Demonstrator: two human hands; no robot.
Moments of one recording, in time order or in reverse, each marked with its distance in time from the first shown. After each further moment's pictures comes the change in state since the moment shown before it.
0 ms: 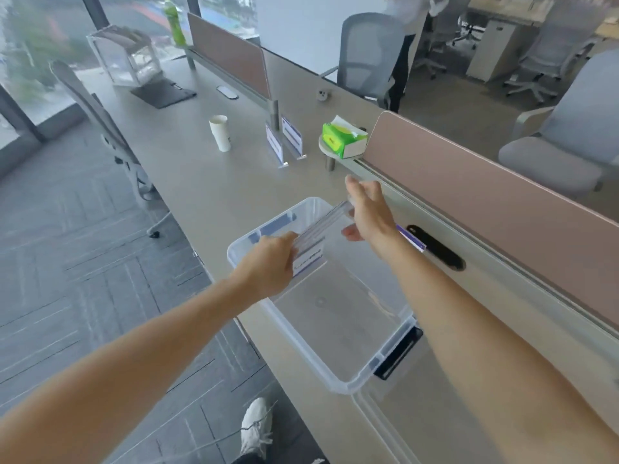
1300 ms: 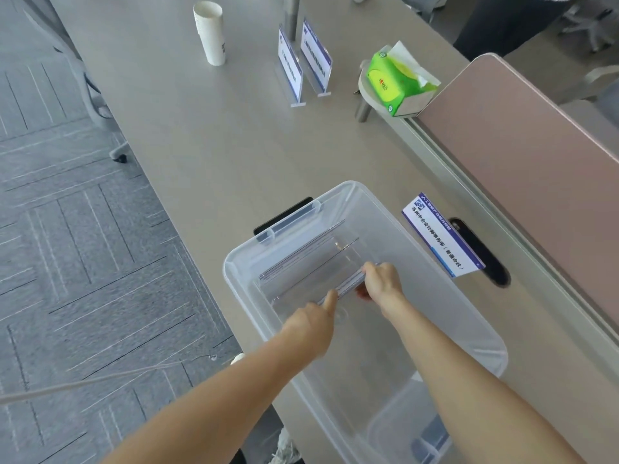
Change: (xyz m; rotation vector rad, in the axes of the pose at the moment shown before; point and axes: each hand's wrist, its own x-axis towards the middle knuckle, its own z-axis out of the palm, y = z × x) left_hand 0.064 -0.056 0.169 0.056 -0.808 -0.148; right_hand 0.138 0.175 0.093 -0.181 0.088 0.495
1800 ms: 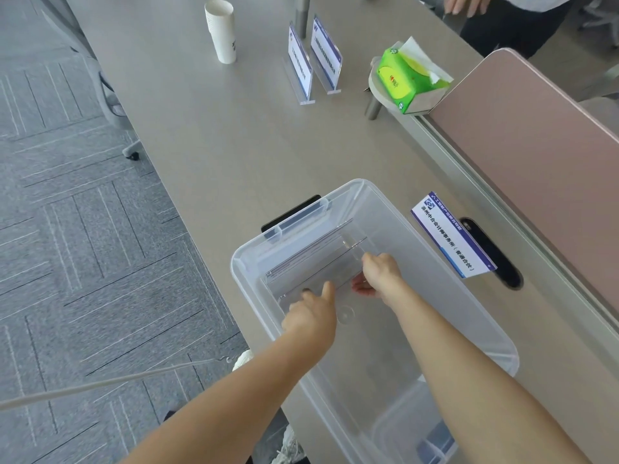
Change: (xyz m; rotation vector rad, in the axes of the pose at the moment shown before) left_hand 0.006 0.002 -0.002 -0.093 0.042 -0.239; right_hand 0.005 -0.021 0.013 0.032 -0.127 0.135
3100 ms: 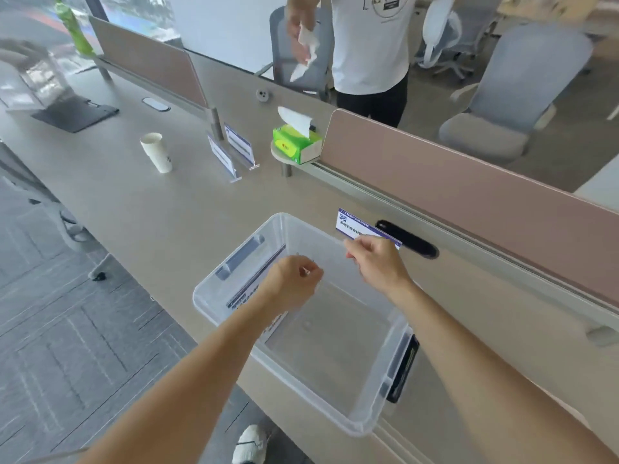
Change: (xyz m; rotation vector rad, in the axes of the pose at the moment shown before) left_hand -0.098 0.038 -0.081 -0.518 0.306 0.501; right_hand -0.155 0.029 -0.123 0.094 0.205 -0.660
